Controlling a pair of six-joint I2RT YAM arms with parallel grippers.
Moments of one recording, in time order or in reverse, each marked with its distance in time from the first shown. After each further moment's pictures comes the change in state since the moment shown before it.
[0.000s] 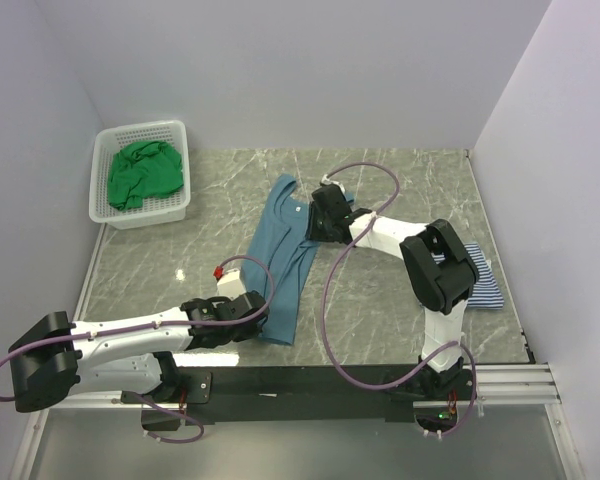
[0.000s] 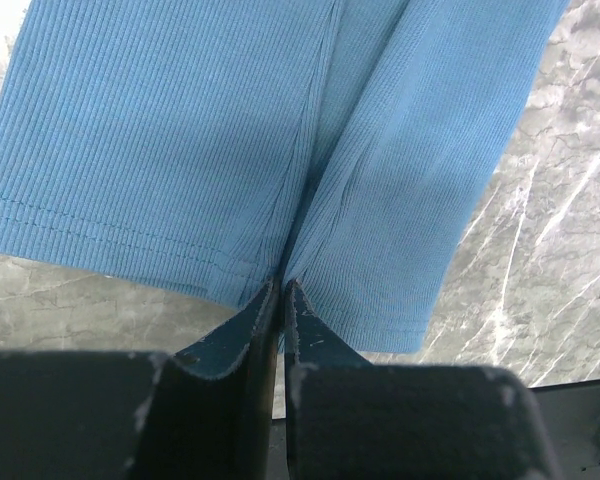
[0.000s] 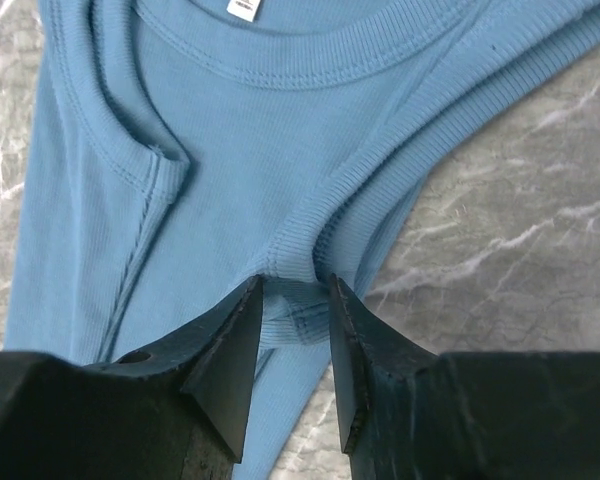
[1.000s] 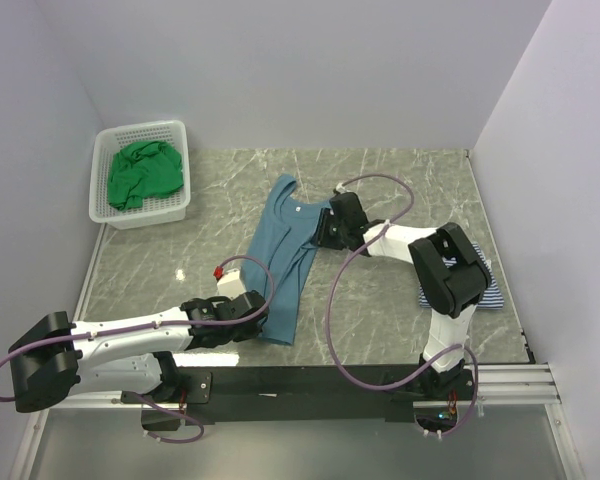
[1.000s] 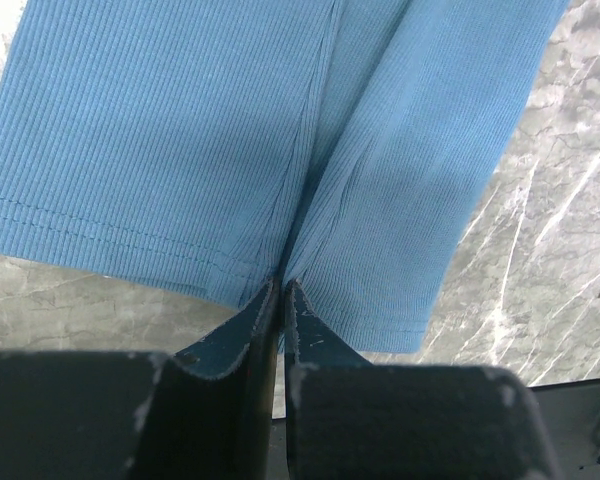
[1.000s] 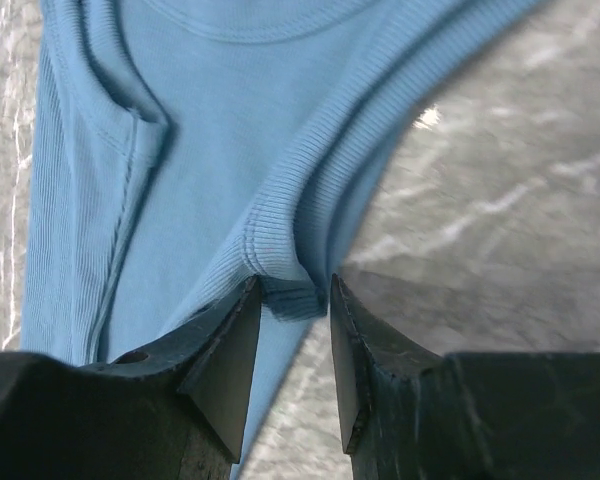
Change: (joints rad) left arm 0.004 0.000 -0.001 0.003 0.006 0.000; right arm -0.059 -0.051 -0.164 0.159 -0.141 0.038
